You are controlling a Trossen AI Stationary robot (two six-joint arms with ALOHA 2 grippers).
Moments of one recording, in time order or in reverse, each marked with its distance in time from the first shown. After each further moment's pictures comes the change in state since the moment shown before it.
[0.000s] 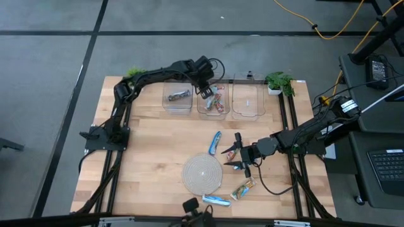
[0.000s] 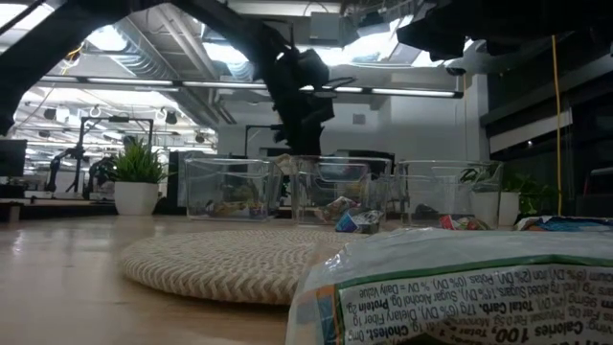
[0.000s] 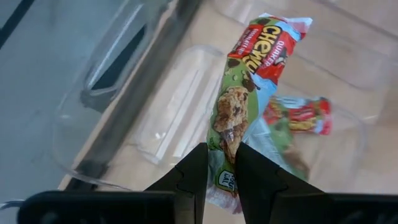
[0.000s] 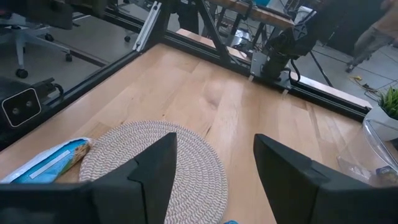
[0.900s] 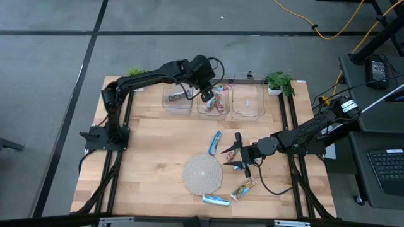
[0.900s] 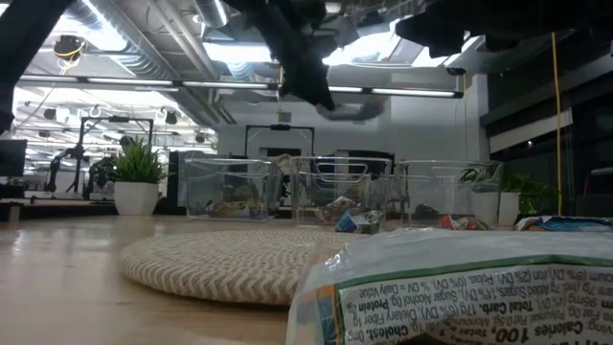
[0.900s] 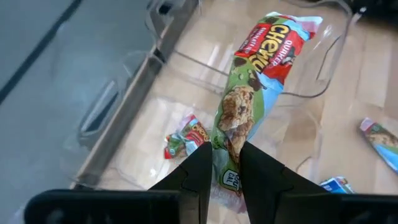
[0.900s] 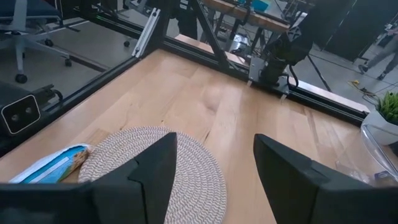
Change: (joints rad) left arm -0.115 -0.190 0.001 -0.024 0.003 -0.045; right arm 0.000 0.000 0.000 0.020 0.000 -0.003
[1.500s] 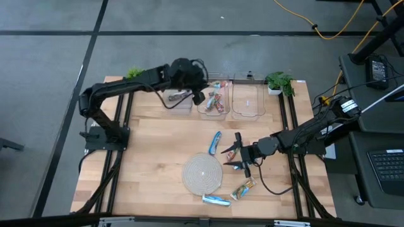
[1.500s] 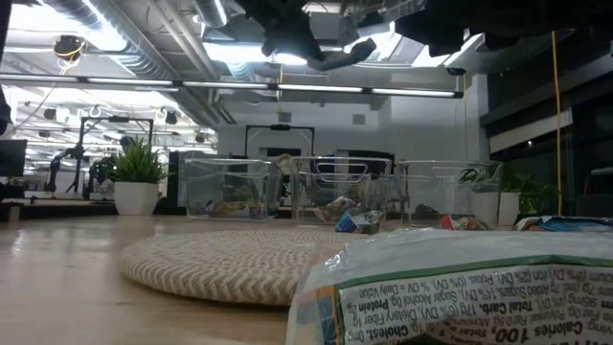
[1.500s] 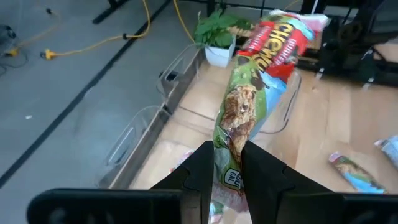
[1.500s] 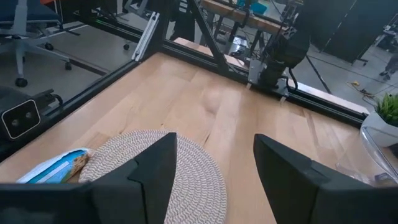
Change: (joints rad) left arm -0.079 -0.297 -0.233 0.206 -0.093 -0.006; right arm 0.000 0.000 0.000 0.013 0.000 0.004
